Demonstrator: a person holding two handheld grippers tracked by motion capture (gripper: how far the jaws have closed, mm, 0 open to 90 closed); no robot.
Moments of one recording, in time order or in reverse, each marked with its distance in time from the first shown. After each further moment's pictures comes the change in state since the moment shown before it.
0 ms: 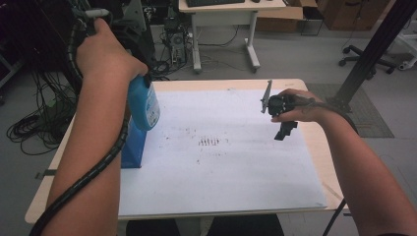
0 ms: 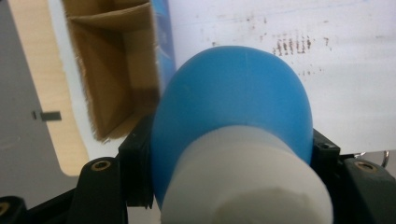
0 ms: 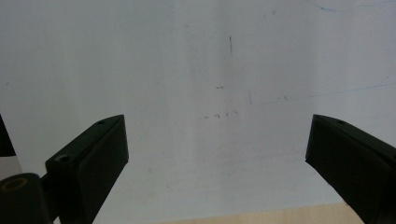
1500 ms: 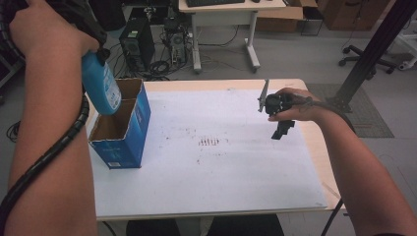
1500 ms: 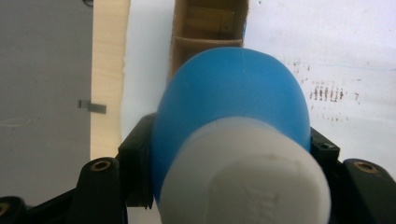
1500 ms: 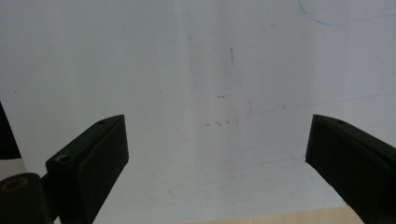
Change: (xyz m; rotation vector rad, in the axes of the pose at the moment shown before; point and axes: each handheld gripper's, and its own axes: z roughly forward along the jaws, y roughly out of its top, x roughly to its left) left arm 0.079 -0.001 -0.032 -0.102 0.044 -0.177; right arm 0.003 0.008 -0.005 -0.007 -0.003 -0.010
